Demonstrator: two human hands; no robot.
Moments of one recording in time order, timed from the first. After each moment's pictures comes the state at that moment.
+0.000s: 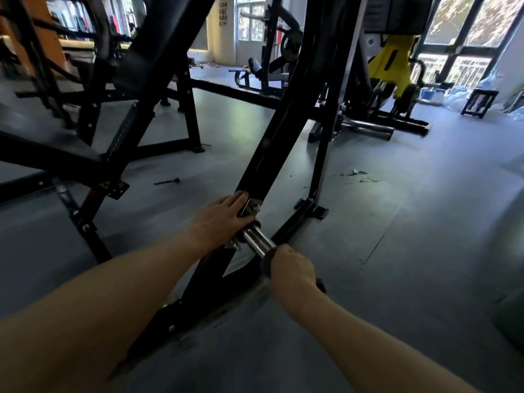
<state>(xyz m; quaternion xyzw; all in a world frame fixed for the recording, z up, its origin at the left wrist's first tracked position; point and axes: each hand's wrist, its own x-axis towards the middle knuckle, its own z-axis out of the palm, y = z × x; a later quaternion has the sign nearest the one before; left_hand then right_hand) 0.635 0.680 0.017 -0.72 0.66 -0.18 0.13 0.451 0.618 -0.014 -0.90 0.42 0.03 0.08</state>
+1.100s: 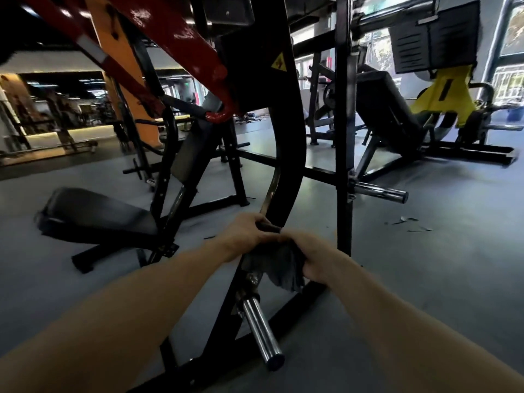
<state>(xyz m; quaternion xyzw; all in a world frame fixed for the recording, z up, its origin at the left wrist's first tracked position) 0.534 0.598 0.223 -0.80 0.38 0.18 -0.43 0.423 0.492 0.191 -0.52 0.27 -0.11 0.80</state>
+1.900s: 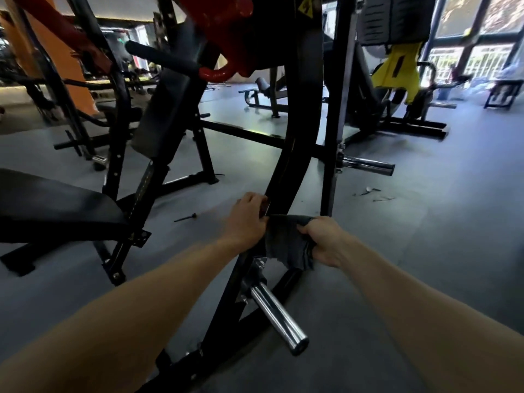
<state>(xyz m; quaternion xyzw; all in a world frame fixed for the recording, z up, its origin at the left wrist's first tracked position) 0.621 0.601 0.168 -0.82 0.50 -0.01 -0.29 0.469 0.509 0.169 -0.52 0.40 -0.21 0.73</state>
